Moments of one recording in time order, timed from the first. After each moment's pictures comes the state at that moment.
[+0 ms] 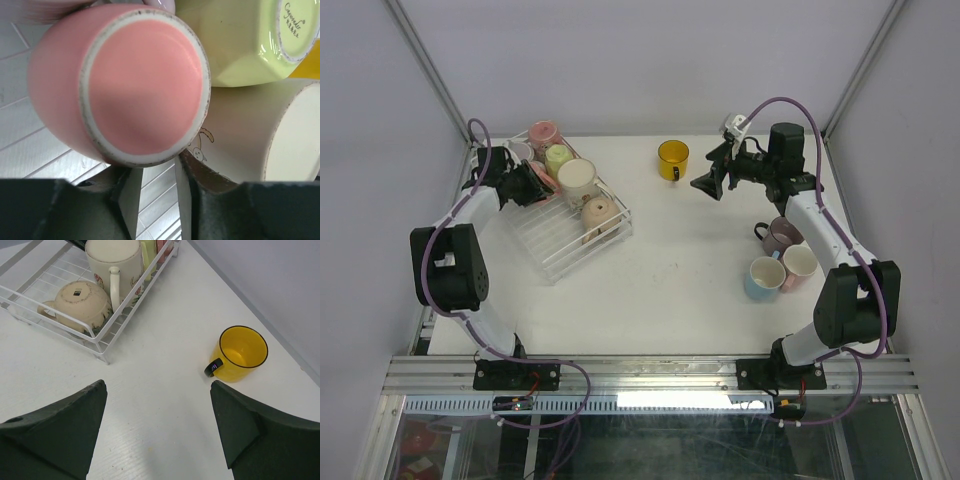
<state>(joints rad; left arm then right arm) 0.09 1.76 1.23 -0.25 0.37 -0.50 0.15 1.51 1.23 -0.11 -0.90 -0.37</state>
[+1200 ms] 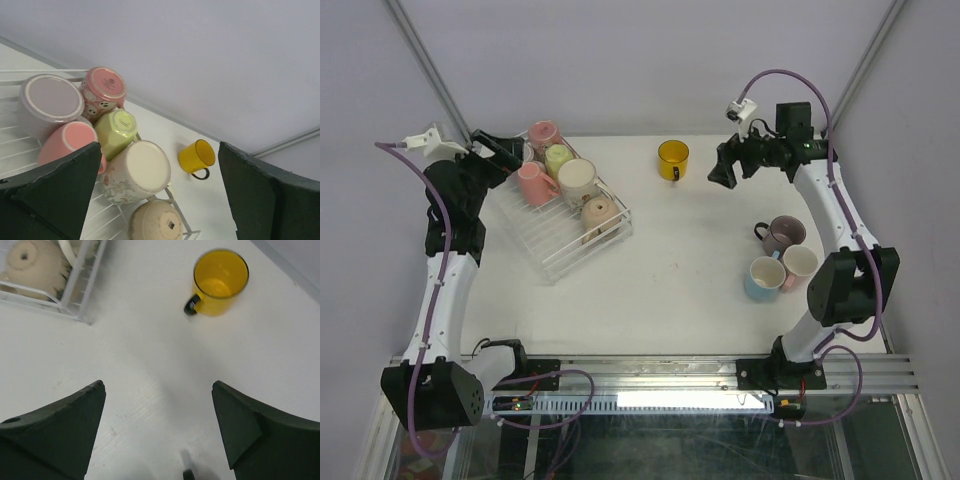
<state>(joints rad) 0.09 1.06 0.99 0.06 0.12 -0.64 0.12 1.65 1.60 -0.64 -0.73 -0.45</state>
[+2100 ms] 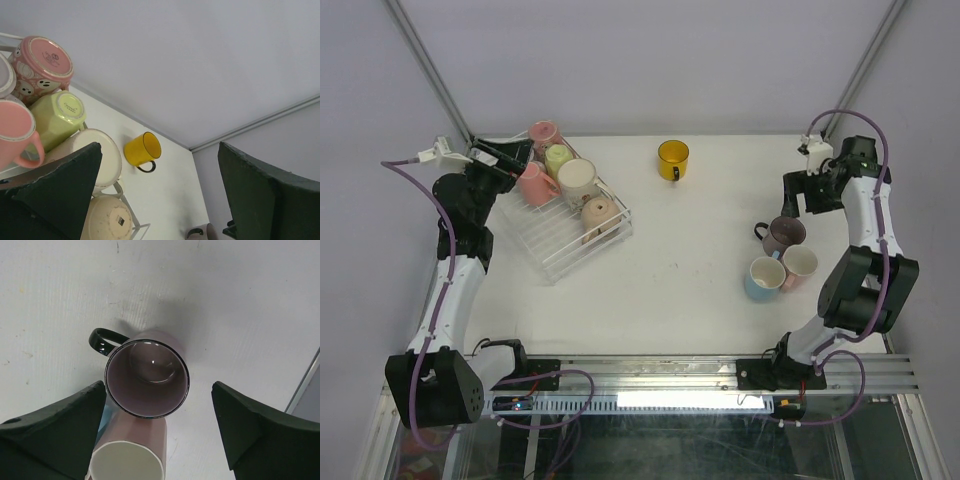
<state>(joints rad) 0.09 1.08 0.83 0.33 0.27 -0.95 -0.27 1.60 1.41 -0.91 -0.35 -0.48</state>
